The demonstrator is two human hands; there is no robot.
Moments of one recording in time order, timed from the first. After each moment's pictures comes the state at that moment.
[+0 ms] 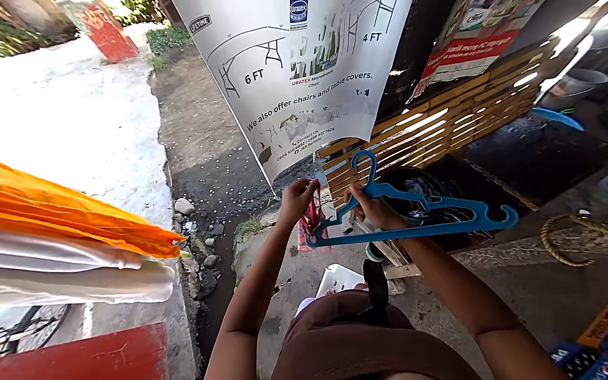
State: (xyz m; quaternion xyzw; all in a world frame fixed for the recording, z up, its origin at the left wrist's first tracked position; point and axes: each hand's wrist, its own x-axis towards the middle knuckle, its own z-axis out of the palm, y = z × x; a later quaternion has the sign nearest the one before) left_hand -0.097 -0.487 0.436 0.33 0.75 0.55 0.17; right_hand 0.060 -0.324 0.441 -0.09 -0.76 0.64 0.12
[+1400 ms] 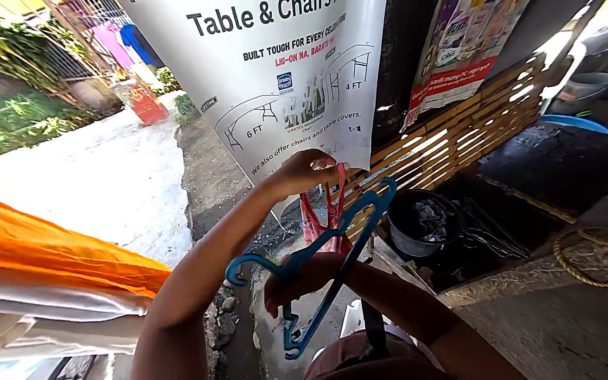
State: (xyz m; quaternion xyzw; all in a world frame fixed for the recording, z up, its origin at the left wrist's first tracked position) left_hand -0.091 -0.439 0.655 0.53 0.76 0.29 0.24; right_hand 0.019 -0.428 0.527 0.34 -0.69 0.63 -0.12
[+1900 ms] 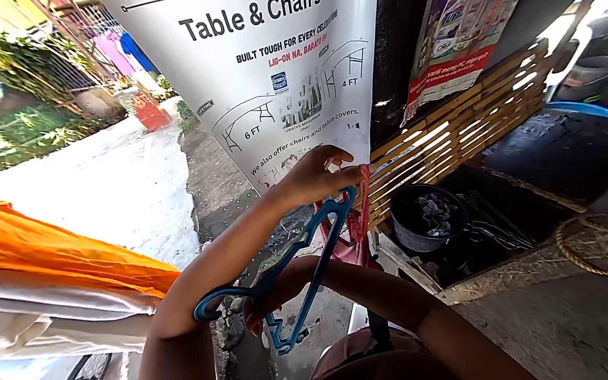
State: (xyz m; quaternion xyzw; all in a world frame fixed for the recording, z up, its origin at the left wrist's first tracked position) left_hand -0.044 -0.443 0.670 0.53 0.73 0.35 0.24; right_hand 0.003 -0.464 0.540 0.33 -0.70 0.59 -0.24
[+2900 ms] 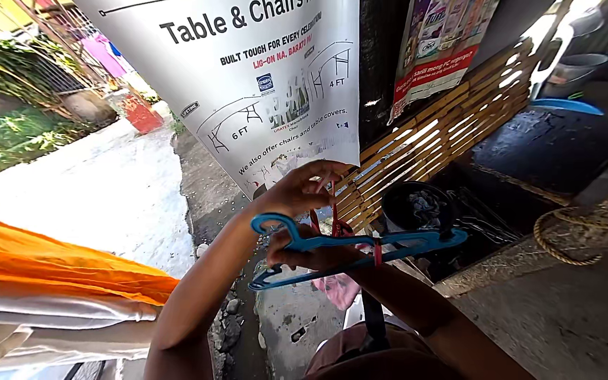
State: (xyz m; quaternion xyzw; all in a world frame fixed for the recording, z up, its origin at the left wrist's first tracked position) left_hand -0.051 -0.465 0.642 0.59 0.61 0.41 0.34; right_hand 0.040 -0.402 0.527 0.34 -0.65 0.65 0.21
